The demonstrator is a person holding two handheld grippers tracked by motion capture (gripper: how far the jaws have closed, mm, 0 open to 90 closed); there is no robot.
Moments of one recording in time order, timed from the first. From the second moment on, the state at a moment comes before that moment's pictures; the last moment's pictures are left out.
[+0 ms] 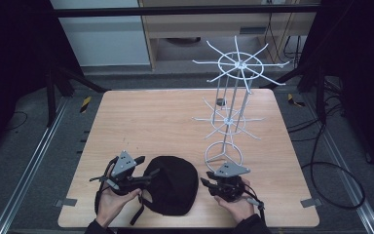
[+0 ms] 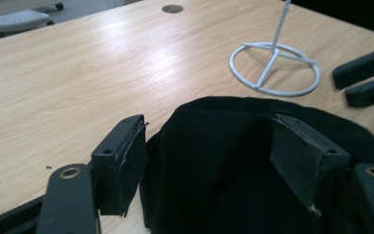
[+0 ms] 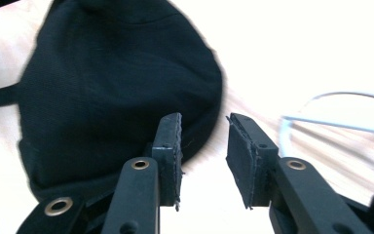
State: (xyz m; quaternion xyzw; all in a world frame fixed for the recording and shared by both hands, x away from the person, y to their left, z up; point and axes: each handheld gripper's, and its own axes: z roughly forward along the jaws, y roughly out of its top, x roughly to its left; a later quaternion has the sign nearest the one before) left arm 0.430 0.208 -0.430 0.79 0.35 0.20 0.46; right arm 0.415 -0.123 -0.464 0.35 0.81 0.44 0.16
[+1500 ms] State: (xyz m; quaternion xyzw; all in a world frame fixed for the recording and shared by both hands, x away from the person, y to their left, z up) left arm 0.430 0.221 -0.446 0.79 0.39 0.19 0.44; right arm 0.417 -0.179 -0.466 0.40 0.79 0.43 0.19
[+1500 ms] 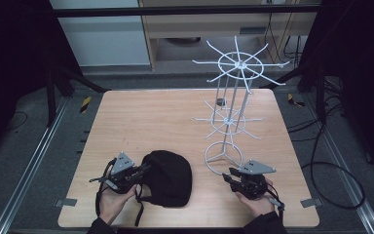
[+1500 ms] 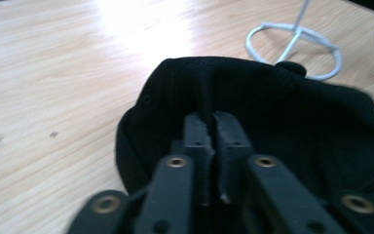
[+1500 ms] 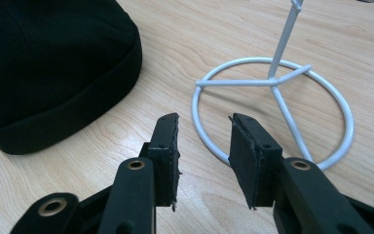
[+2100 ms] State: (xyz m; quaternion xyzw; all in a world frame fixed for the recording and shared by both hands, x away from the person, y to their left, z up) left arm 0.438 0.181 -0.418 0.82 0.30 0.17 0.45; right arm 0.418 -0.185 -0.465 0.41 0.78 0.43 0.19
